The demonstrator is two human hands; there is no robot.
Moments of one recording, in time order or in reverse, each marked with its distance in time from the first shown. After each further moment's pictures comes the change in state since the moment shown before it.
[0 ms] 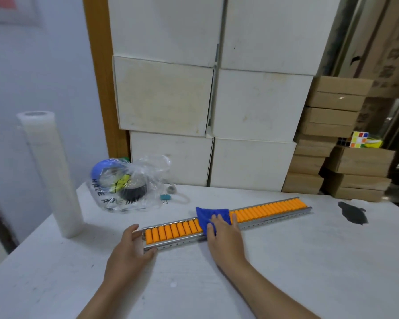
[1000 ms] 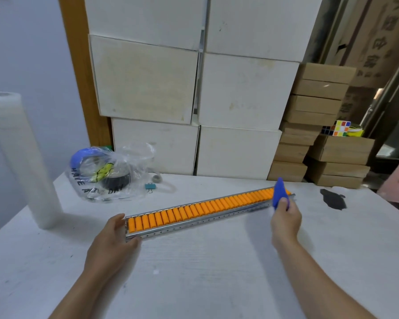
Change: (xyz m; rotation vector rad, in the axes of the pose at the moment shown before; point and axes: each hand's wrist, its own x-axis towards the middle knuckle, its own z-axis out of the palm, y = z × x) left_hand 0.010 -0.005 0.004 0.035 -0.018 -0.022; right_hand 0.030 0.122 -0.081 0.595 0.605 0.562
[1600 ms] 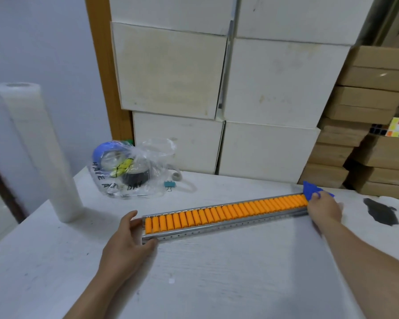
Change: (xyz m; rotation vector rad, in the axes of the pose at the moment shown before) left_hand 0.008 -0.006 -0.001 0.061 -0.008 0.003; right_hand 0.125 0.032 0.031 -0.746 -0.122 -0.116
